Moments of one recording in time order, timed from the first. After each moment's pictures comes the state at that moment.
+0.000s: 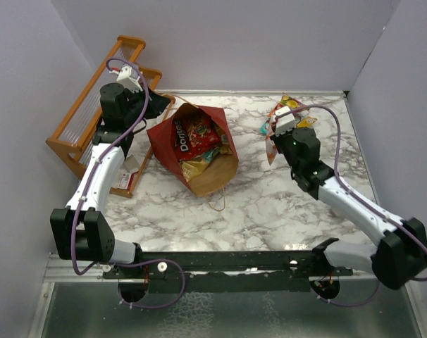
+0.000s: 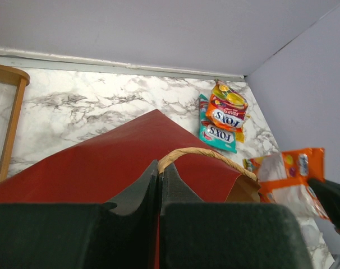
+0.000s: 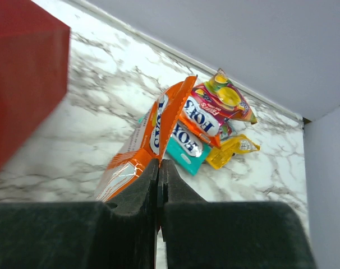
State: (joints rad) left arm -0.06 1.39 1.25 -0.02 0.44 -0.50; right arm 0.55 1.13 0.80 0.18 0.31 -0.32
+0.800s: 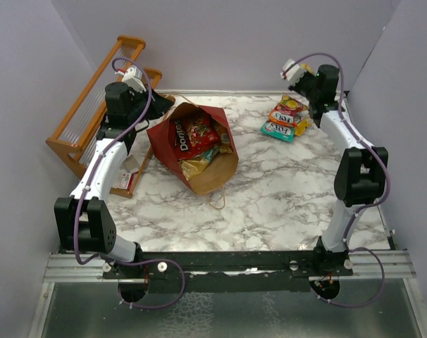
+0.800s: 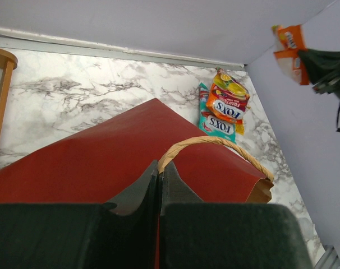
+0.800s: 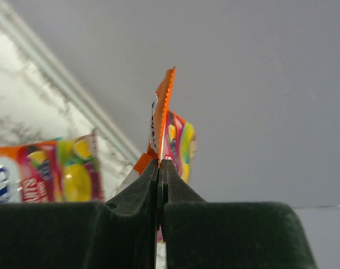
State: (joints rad) left arm -0.06 1.46 1.27 -0.02 0.47 -0.52; right arm 0.06 1.92 1.54 0.16 -0.25 -0.98
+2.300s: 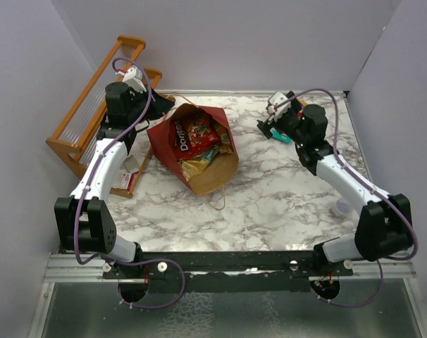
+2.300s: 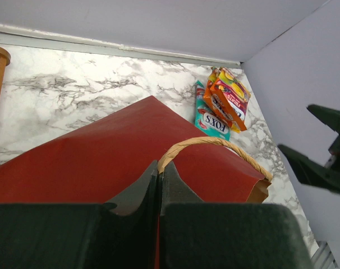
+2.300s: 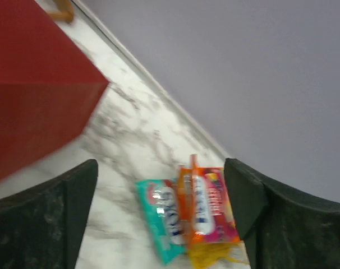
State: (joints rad) left arm -0.06 1.46 1.27 -0.03 0.48 -0.53; right arm 0.28 1.47 1.06 0.30 -0.26 -0.61
